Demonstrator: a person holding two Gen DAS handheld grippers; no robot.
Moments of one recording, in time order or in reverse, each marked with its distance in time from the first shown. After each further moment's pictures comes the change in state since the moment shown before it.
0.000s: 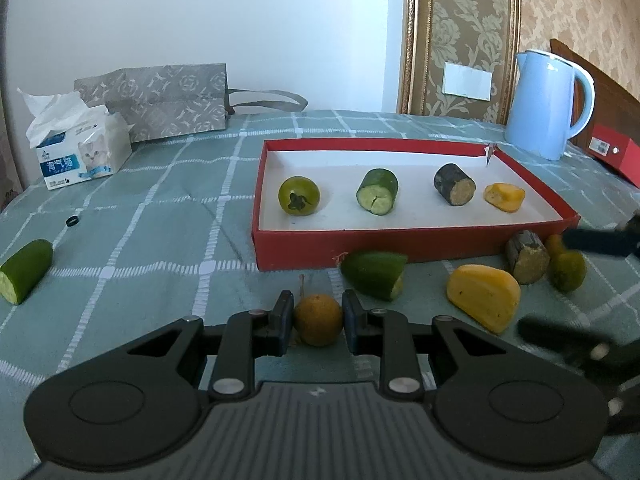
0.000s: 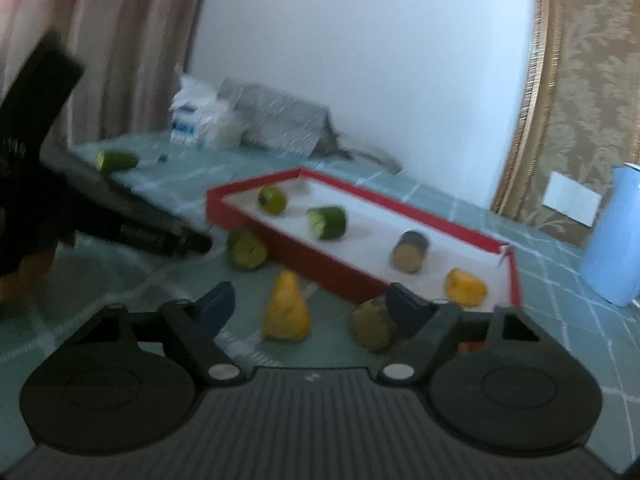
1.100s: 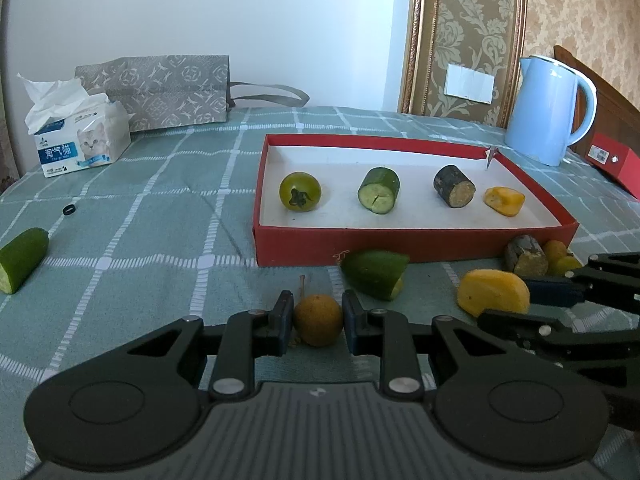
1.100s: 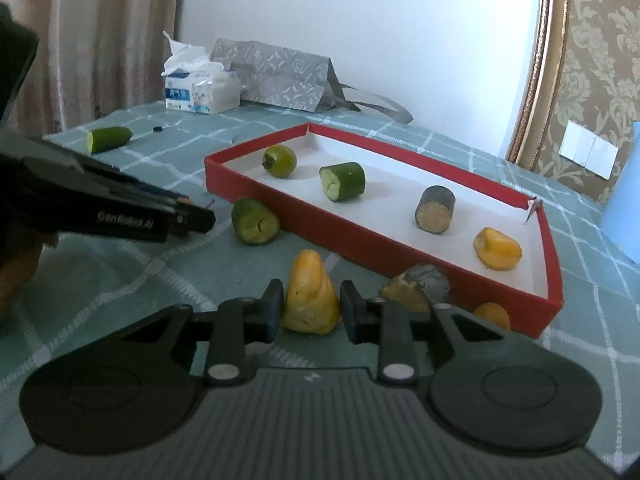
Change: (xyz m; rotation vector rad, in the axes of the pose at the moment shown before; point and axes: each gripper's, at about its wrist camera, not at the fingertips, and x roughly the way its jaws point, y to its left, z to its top) left arm 0.001 0.004 -0.001 -0.028 0.014 -0.017; right arm 0.029 0.002 0.003 0.077 0.136 0.019
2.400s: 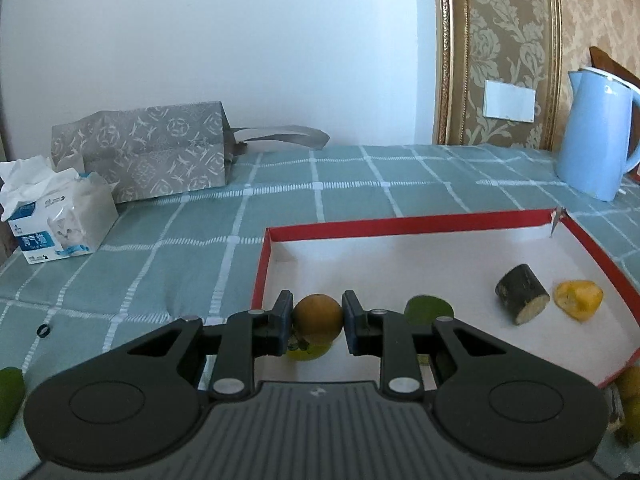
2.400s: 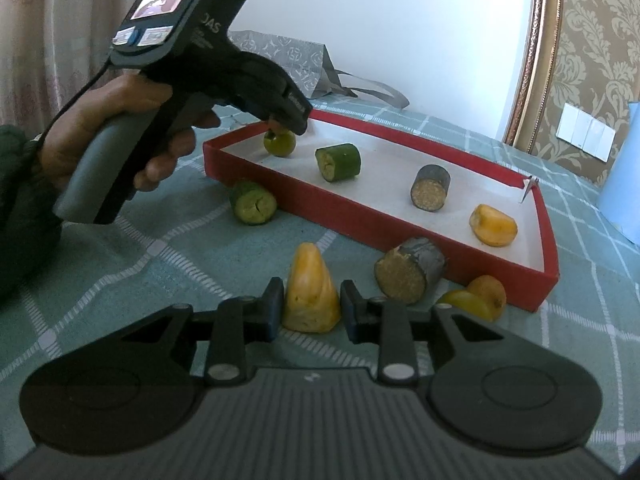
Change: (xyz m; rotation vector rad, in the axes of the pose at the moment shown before) left arm 0.087 -0.012 0.092 0.046 -0.043 0.114; right arm -0.004 -0.002 -0.008 0.031 0.029 0.004
